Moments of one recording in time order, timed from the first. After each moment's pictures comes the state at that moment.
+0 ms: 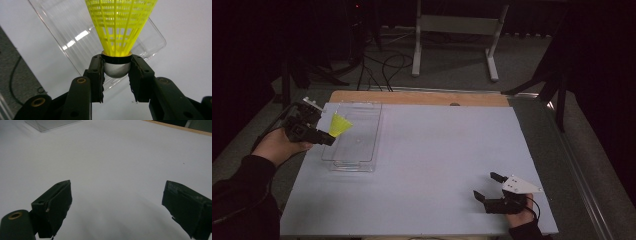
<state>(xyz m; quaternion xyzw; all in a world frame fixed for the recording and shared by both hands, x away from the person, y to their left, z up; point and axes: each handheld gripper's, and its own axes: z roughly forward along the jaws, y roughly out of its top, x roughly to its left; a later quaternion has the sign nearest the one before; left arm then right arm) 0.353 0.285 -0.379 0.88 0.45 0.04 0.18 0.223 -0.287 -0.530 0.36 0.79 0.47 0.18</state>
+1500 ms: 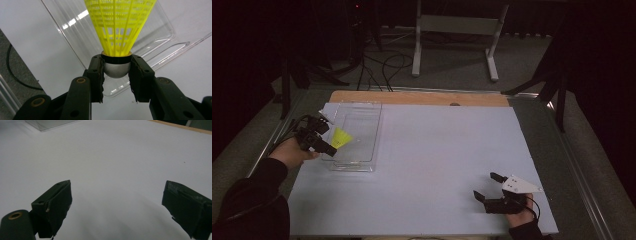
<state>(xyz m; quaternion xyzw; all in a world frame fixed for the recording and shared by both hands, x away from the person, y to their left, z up) 0.366 0.281 -0.433 0.87 0.48 0.01 0.10 0.223 -0.288 -0.531 0.36 0.79 0.47 0.18</state>
